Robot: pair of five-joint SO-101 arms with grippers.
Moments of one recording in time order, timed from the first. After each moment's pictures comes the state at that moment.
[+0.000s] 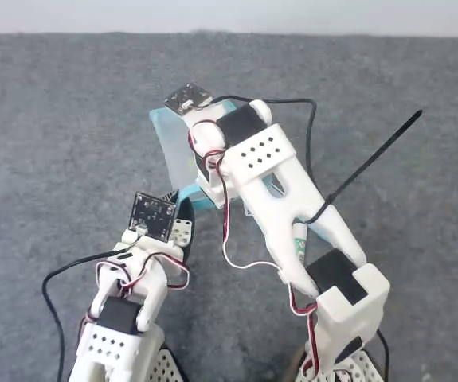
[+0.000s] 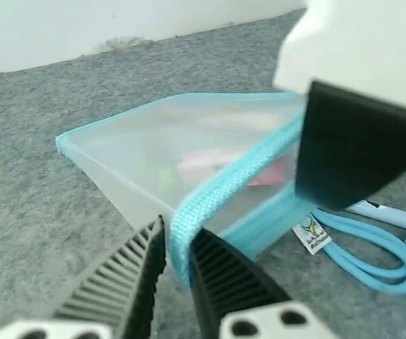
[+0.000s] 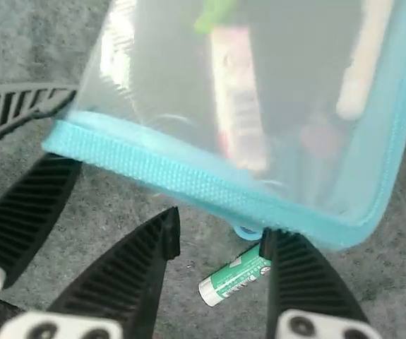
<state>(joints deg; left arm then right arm) 9.5 -92.7 96.3 36.9 1.1 -36.7 14.7 -23.7 100.1 7.8</state>
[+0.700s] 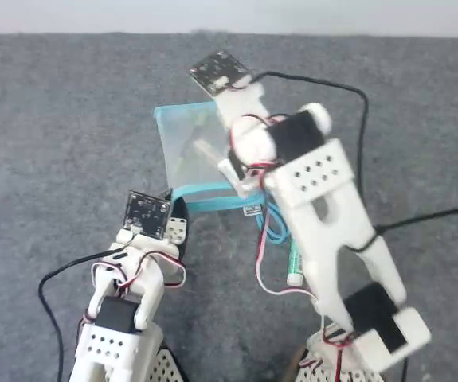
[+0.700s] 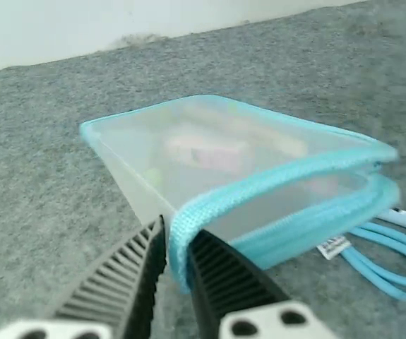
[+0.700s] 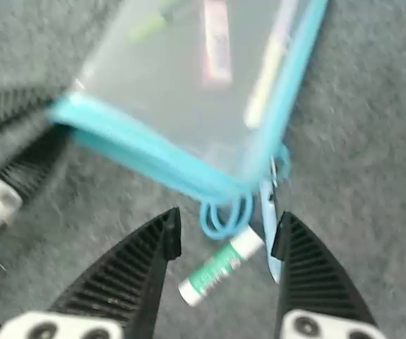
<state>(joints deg) 6.9 -92.7 96.3 37.0 1.1 -31.6 -4.2 -18.3 100.4 9.5</state>
